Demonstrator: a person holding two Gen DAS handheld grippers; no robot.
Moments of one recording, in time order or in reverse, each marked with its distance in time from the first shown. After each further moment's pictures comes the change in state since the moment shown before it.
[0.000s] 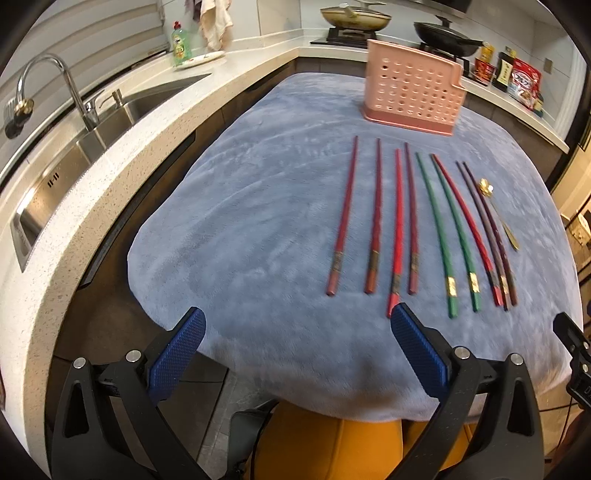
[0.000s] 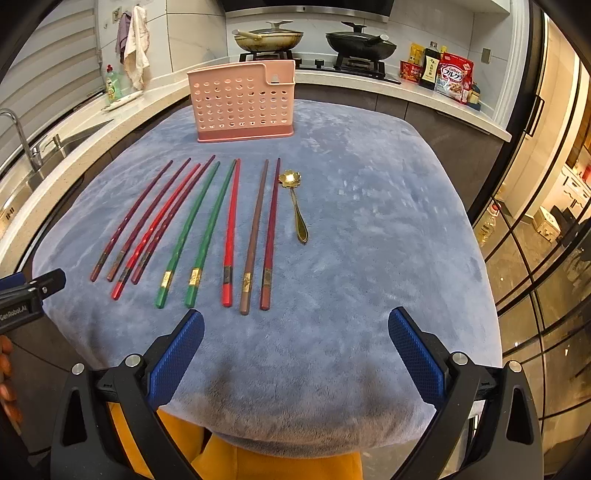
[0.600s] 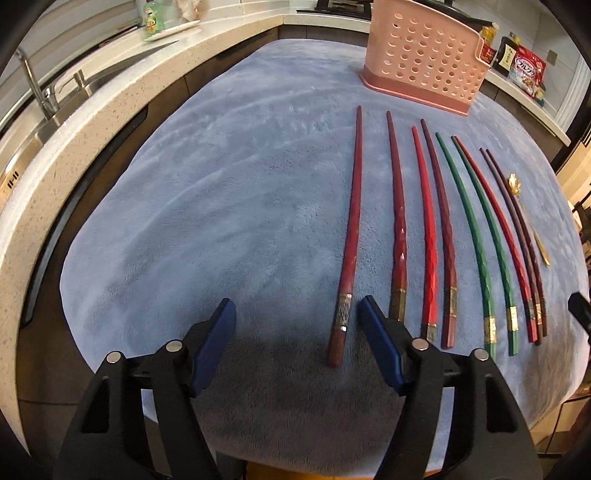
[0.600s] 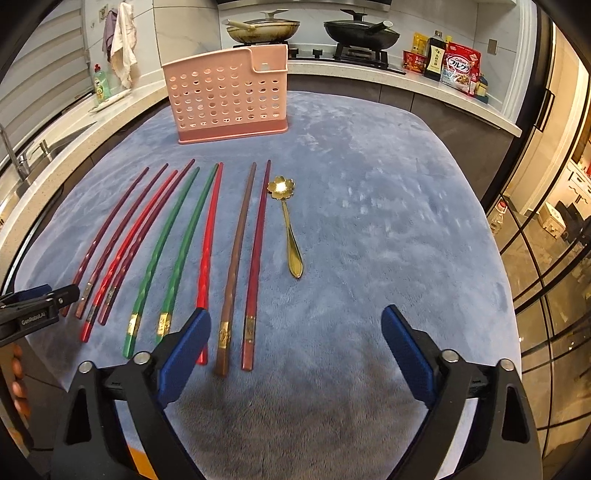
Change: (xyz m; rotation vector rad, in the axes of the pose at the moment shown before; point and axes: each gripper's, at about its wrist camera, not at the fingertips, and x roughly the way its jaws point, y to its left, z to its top) left arm 0.080 -0.003 0.032 0.026 0.091 -0.076; right arm 0.062 -0.012 0.039 0.021 0.038 0.015
